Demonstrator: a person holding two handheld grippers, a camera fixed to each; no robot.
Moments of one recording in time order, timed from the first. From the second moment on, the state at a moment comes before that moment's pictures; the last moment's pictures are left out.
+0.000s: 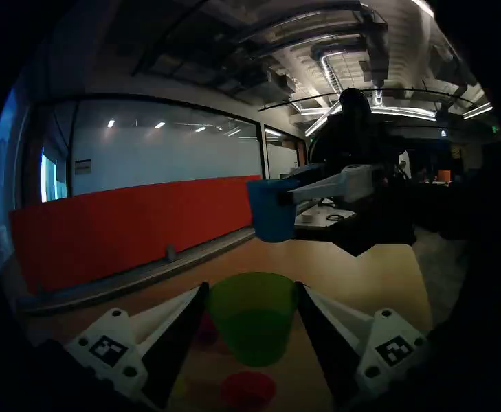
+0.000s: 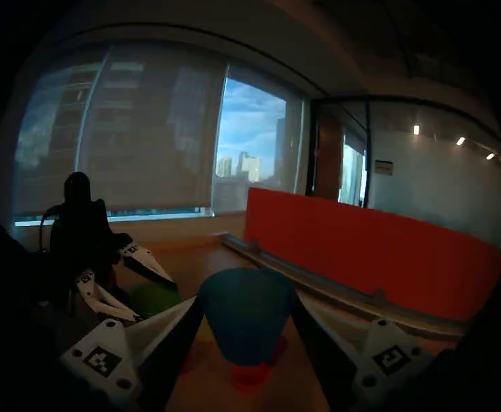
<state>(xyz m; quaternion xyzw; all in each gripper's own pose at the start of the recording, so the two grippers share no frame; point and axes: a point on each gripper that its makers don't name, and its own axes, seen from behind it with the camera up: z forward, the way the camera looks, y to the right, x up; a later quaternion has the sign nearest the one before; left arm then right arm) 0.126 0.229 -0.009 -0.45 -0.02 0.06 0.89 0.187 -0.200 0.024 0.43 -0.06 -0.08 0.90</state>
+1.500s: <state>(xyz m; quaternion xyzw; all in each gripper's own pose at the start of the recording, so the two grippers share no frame) 0.085 0.138 -0.012 -0.36 -0.06 0.07 0.93 0.091 -0.166 0.001 0.42 -0.15 -0.09 0.89</state>
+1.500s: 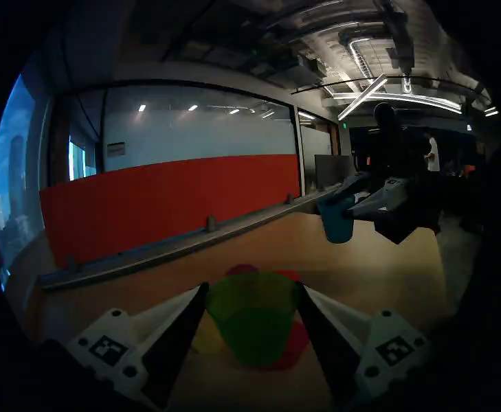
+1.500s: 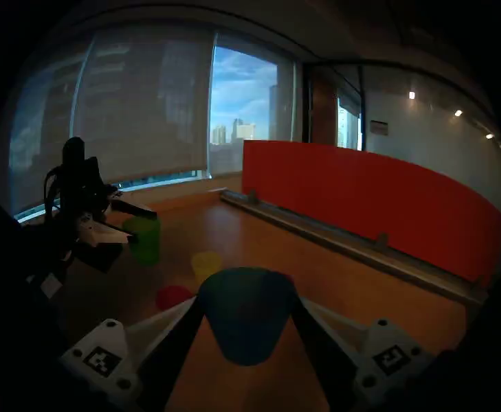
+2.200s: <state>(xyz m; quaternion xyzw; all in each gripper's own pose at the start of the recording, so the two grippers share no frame) 0.021 0.117 -0.006 -0.35 -0.13 0.09 0.92 0.038 -0.168 -0.006 0.42 -0.21 -0.10 0.88</state>
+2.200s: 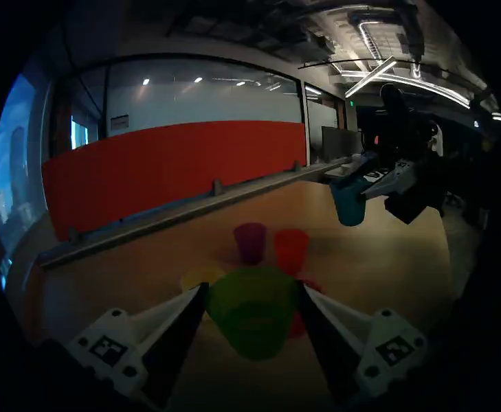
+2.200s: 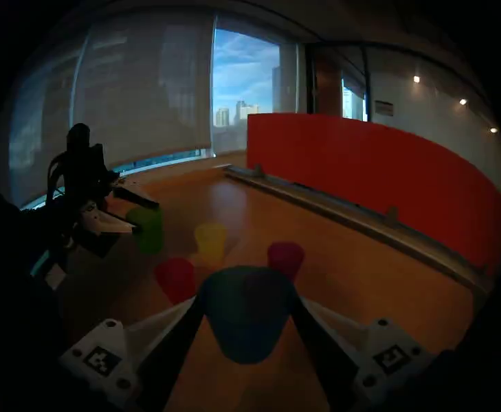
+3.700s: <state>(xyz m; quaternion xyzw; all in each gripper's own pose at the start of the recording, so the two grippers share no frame) -0.062 0.113 -0.004 -0.36 -0.23 0.16 0.89 -0.046 -0.149 -0.010 0.41 -0.27 -0.13 0.86</state>
